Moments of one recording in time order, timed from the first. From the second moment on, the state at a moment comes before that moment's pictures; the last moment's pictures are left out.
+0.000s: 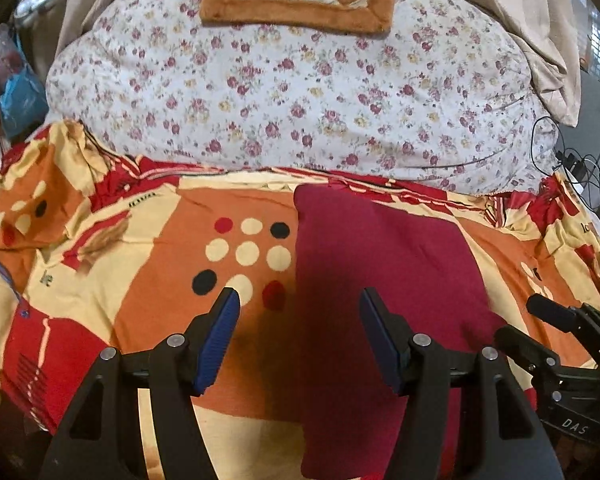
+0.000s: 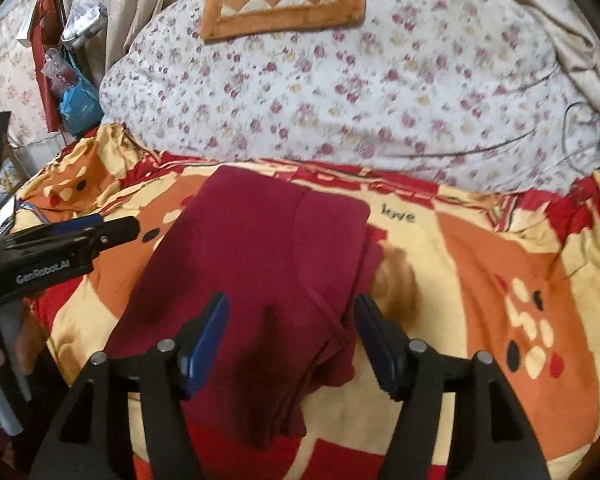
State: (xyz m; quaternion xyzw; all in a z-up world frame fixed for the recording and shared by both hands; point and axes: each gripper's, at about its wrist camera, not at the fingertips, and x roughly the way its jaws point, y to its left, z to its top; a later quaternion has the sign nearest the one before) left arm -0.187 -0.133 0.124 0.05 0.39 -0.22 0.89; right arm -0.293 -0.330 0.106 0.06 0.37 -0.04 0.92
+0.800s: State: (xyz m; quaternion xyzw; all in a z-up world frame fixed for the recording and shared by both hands) left arm -0.195 -0.129 0.129 0.08 0.35 -0.18 0.92; right arm -0.285 -0.331 0.099 0.10 0.37 -0.06 0.92
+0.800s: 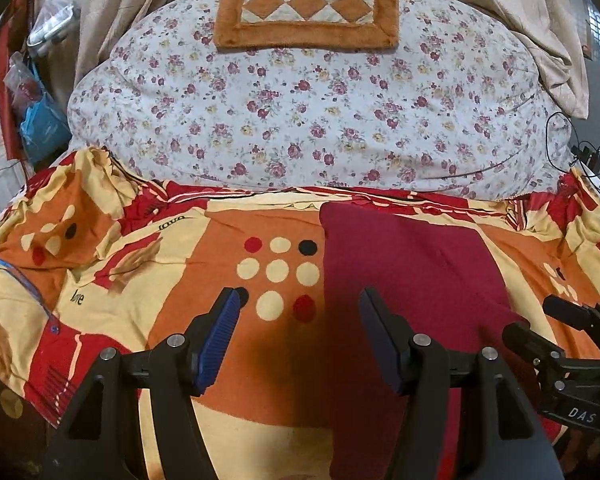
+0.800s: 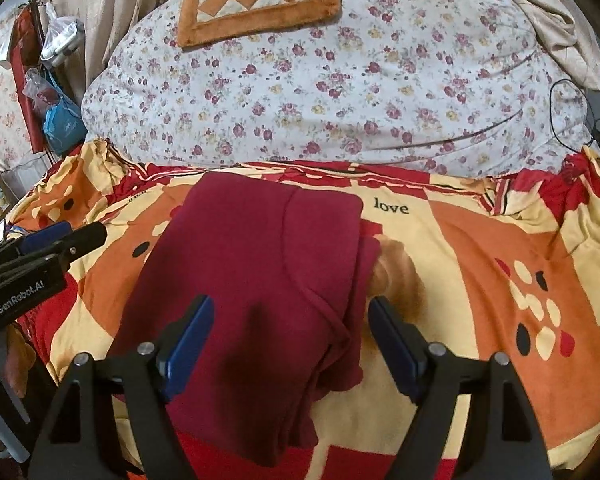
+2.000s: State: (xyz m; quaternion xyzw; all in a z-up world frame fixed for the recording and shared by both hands) left arm -0.182 -0.134 0.114 0.07 0.36 -0.18 0.91; right arm -0.266 -0.330 0.085 0.09 0.40 -0.07 0.91
